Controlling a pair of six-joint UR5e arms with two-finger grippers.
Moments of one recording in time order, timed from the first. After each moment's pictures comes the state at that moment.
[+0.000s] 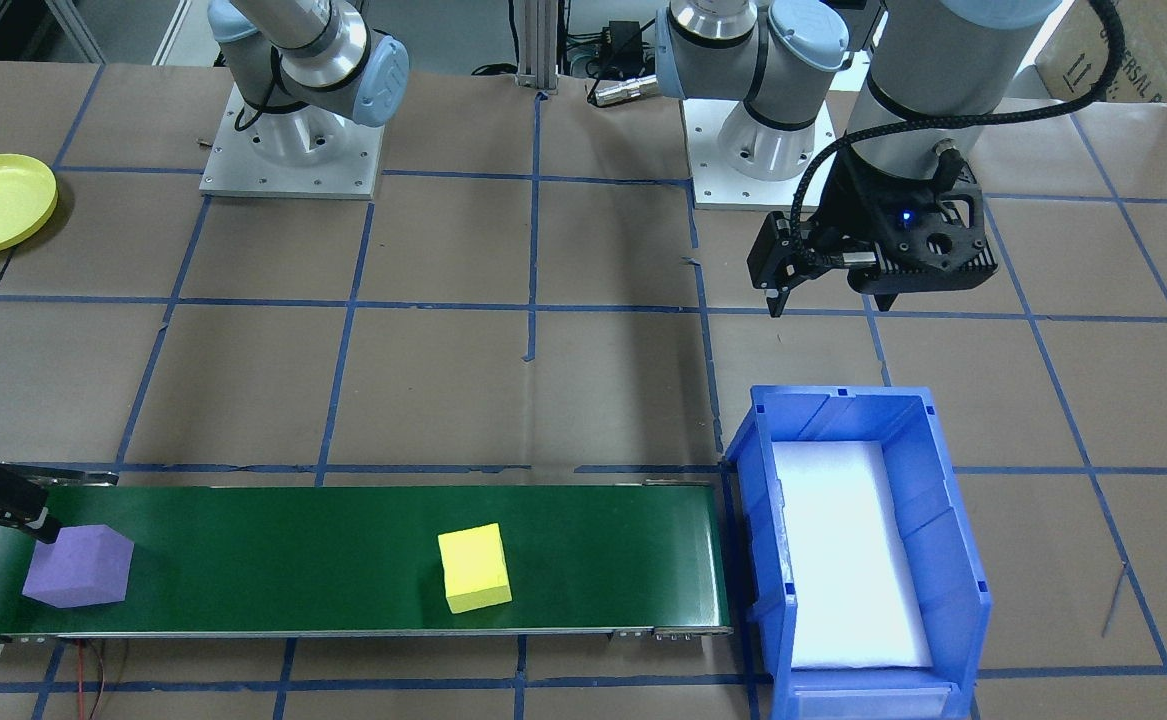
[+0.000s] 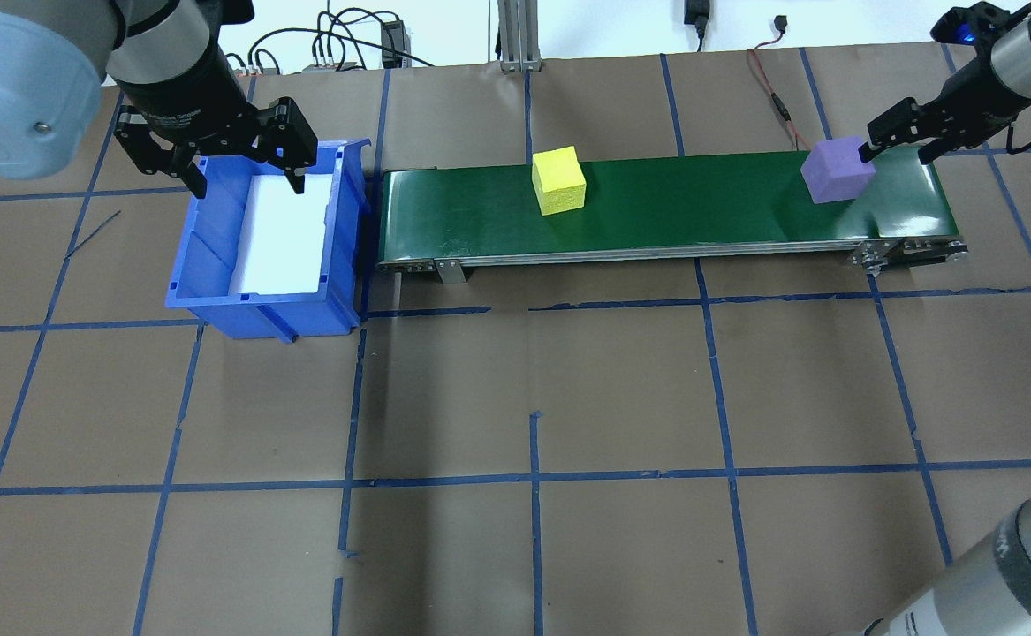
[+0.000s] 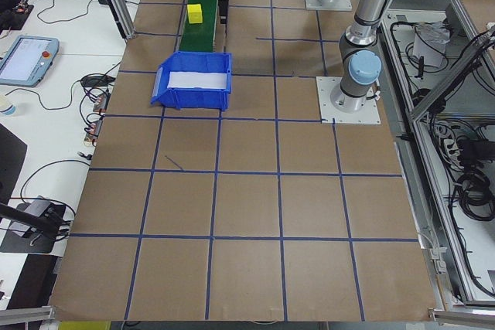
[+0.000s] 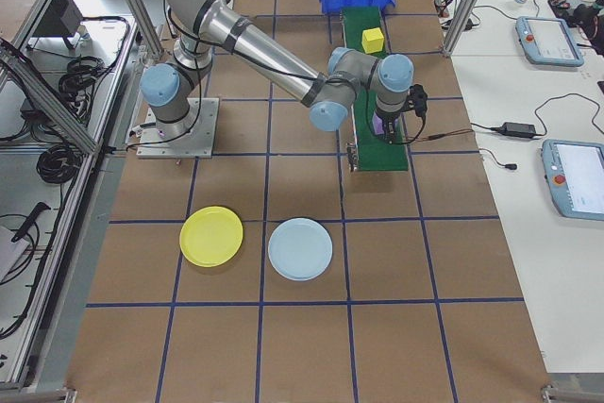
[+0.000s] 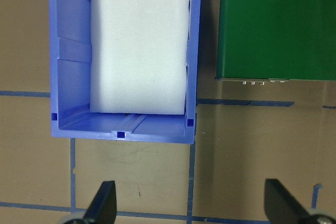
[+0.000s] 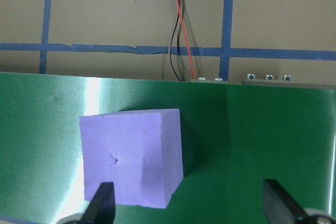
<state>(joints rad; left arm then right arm) -1.58 -1.65 -1.51 -1.51 1.64 -0.06 1.13 -1.11 1.51 -2.02 -1.29 -0.50</state>
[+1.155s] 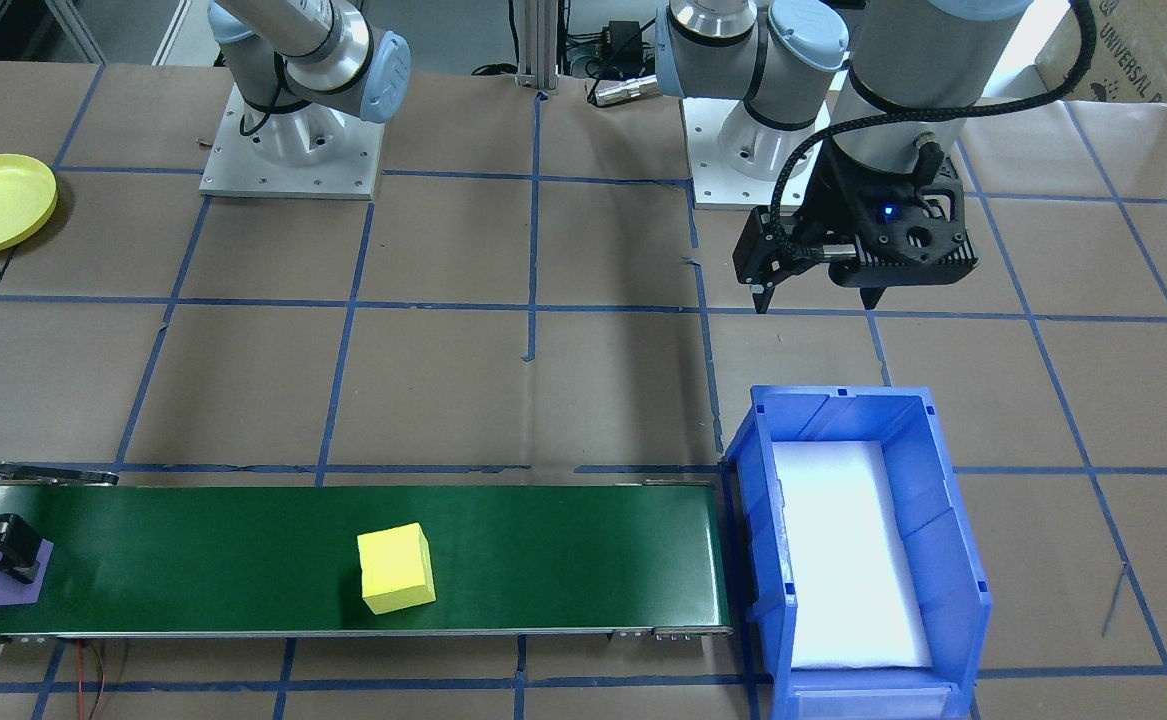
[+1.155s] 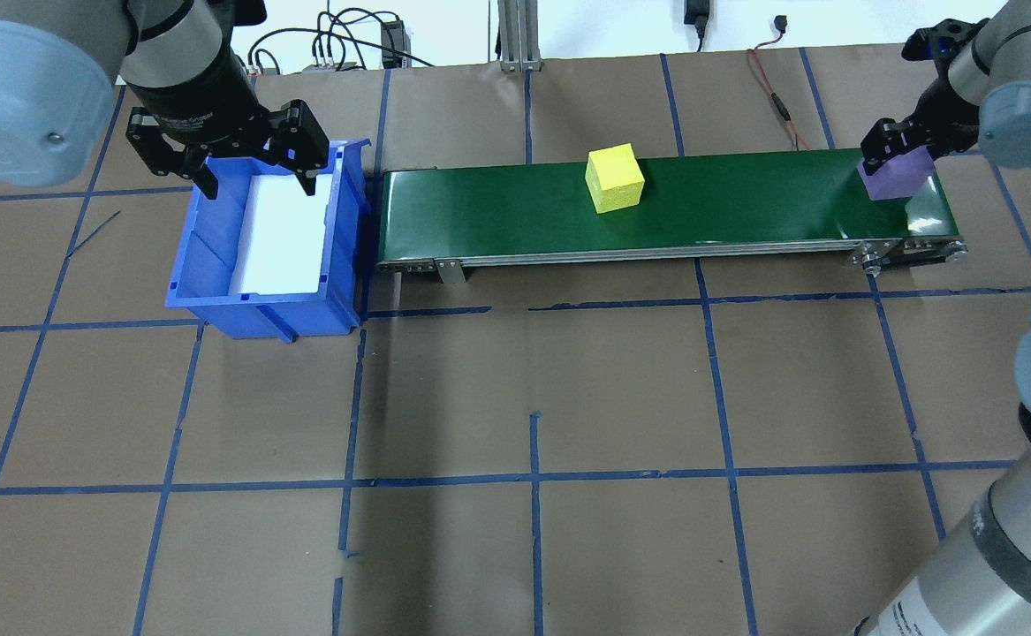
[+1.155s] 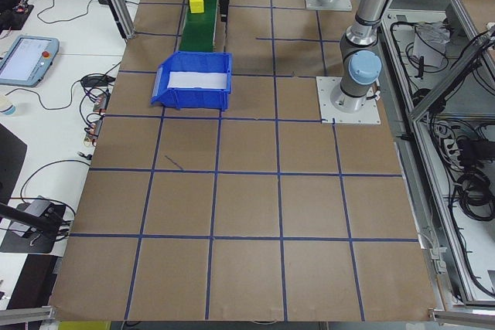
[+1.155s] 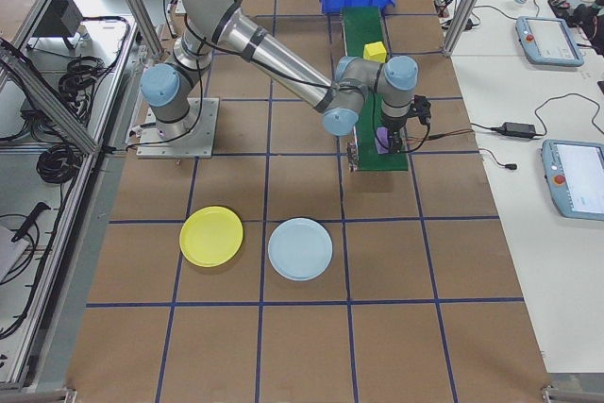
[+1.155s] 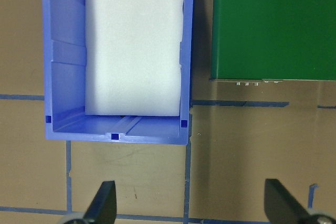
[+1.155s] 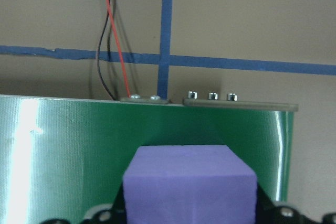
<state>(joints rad) -1.60 -1.64 -1.52 -1.50 1.63 -0.06 1.17 -1.04 1.50 -2.17 -1.52 -0.47</state>
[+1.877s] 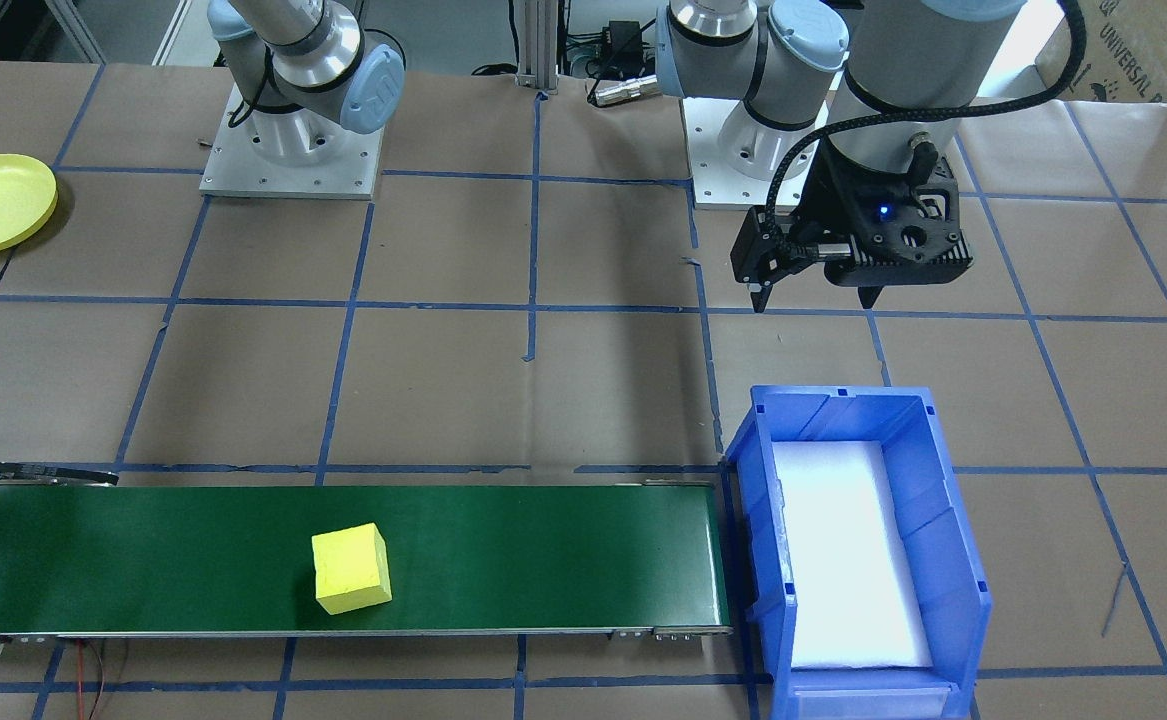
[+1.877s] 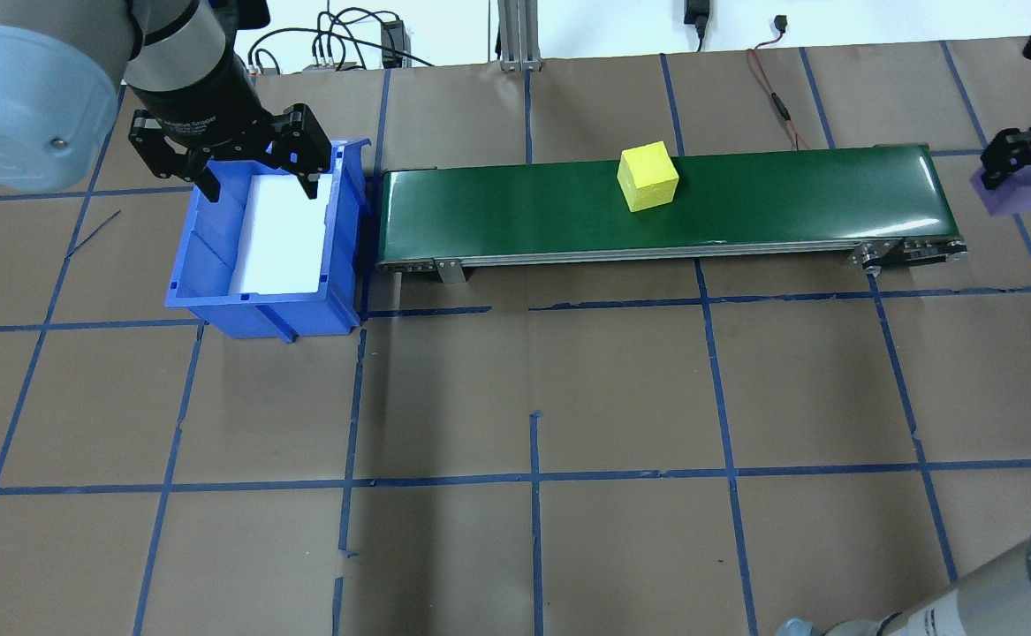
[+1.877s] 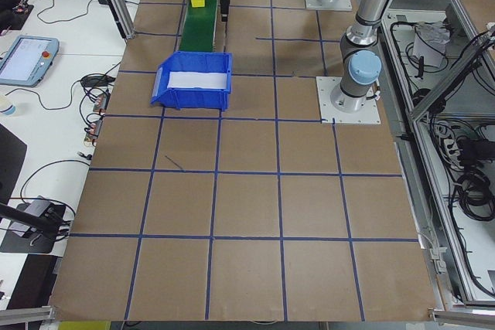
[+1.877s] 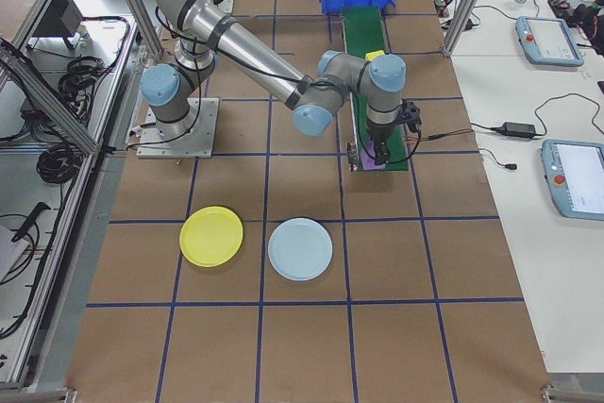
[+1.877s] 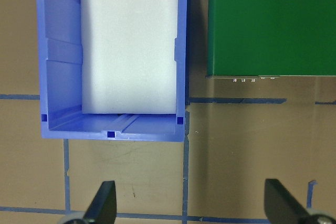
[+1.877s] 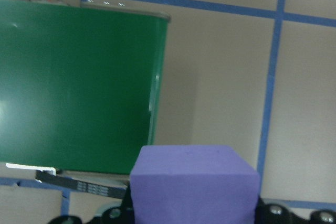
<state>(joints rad) -1.61 -1.63 -1.53 -1.50 1.63 -0.06 0.98 -1.19 1.56 -2.07 -1.56 -0.71</state>
